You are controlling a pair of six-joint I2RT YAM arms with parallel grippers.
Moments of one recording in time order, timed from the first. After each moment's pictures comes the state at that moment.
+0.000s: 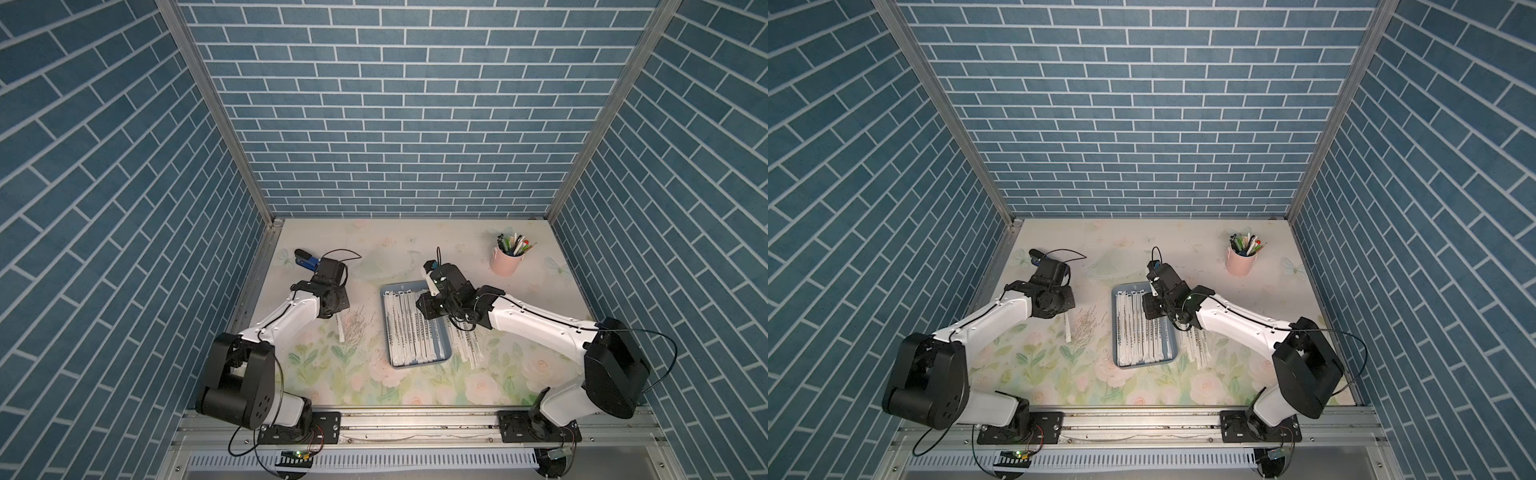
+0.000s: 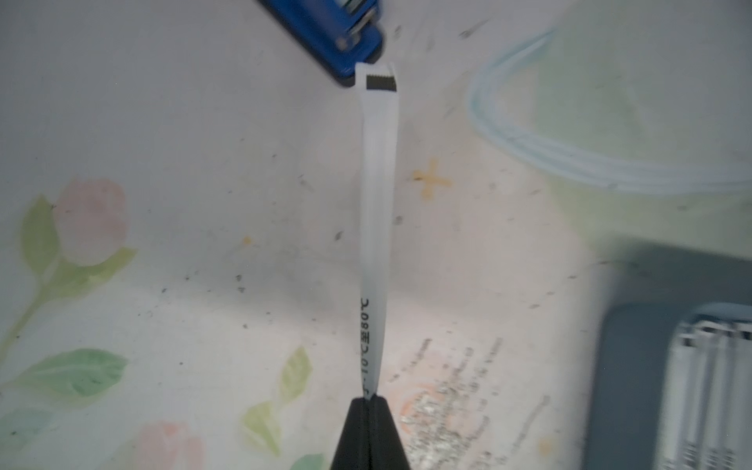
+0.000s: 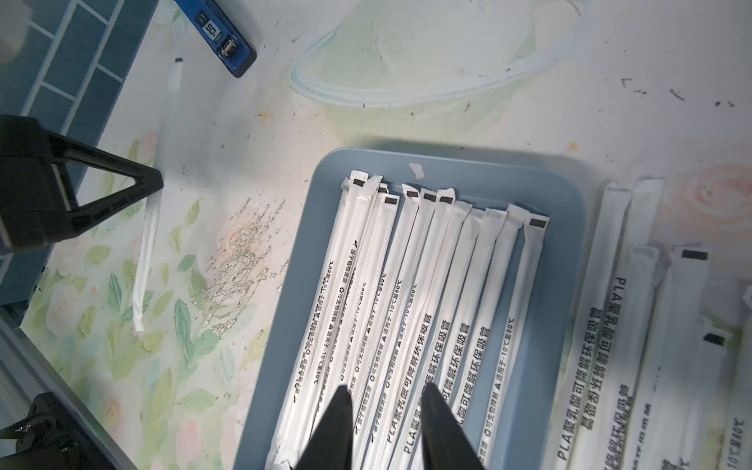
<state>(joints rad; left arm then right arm) -0.33 1.41 0.91 -0.59 -0.17 -0.58 0.85 1.52 1.05 -0.38 -0.02 0.47</state>
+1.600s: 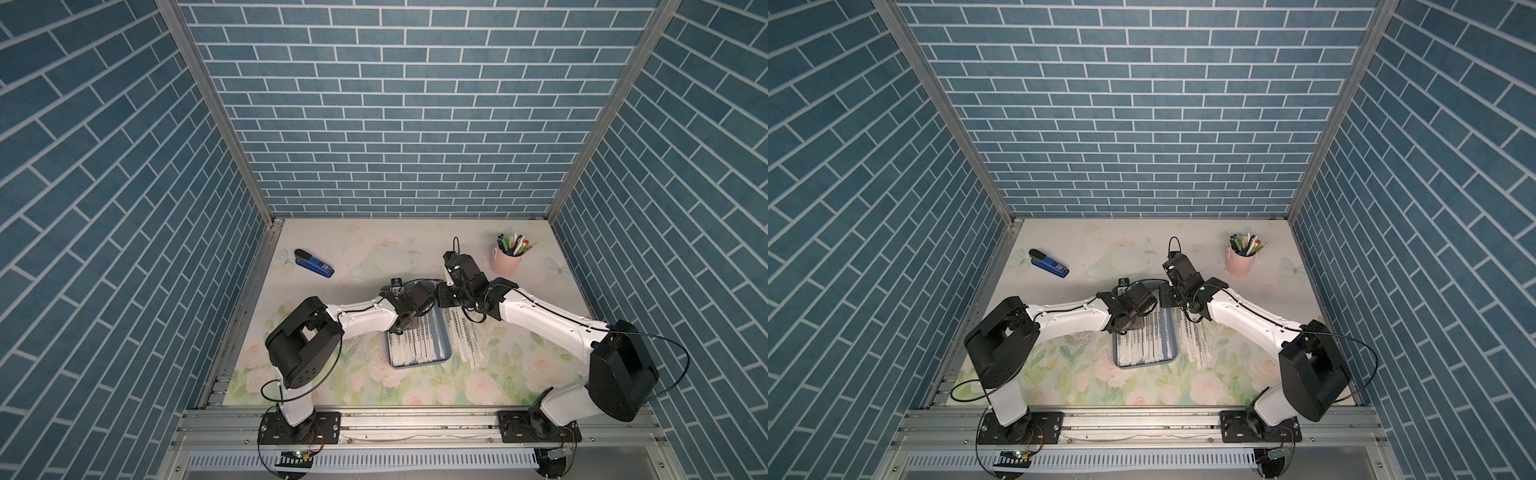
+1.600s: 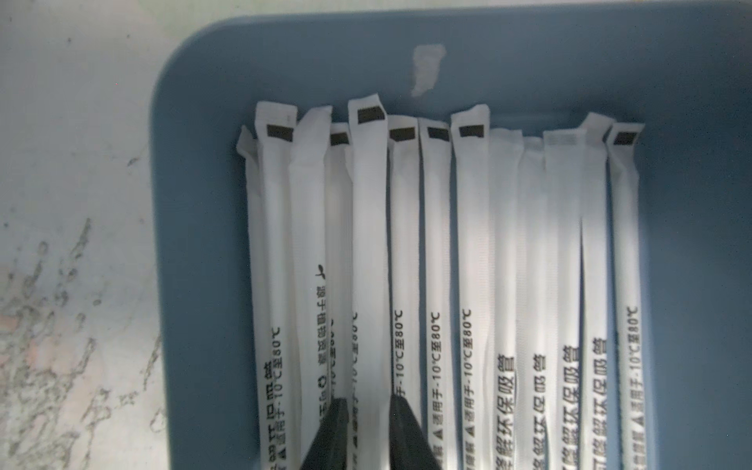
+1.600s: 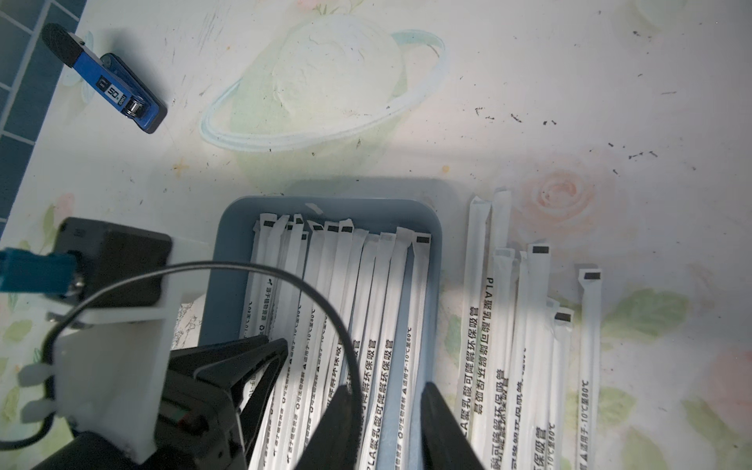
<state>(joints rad) -0.88 1.82 1.12 -0.54 -0.34 -0.91 0.73 1.49 1.05 -0.45 0.04 0.47</state>
